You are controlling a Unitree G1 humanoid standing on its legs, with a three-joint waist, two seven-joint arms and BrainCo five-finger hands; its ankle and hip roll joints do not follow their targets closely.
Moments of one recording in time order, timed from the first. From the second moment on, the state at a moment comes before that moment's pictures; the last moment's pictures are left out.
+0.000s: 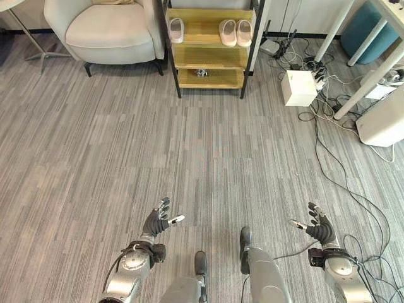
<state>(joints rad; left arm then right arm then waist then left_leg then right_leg) 0.06 0.35 -0.20 0.36 -0.33 -0.10 0.08 0.14 -0.39 0.05 0.34 0.15 -0.10 -0.18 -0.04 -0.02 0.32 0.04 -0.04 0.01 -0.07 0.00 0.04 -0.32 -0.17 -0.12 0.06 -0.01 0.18</state>
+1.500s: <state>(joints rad) 0.10 0.33 -0.15 0.32 -0.37 -0.12 0.11 0.20 -0.31 0.10 0.40 0.16 -0.10 -0.16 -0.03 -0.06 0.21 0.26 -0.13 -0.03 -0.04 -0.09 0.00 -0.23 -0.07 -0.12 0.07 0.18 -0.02</state>
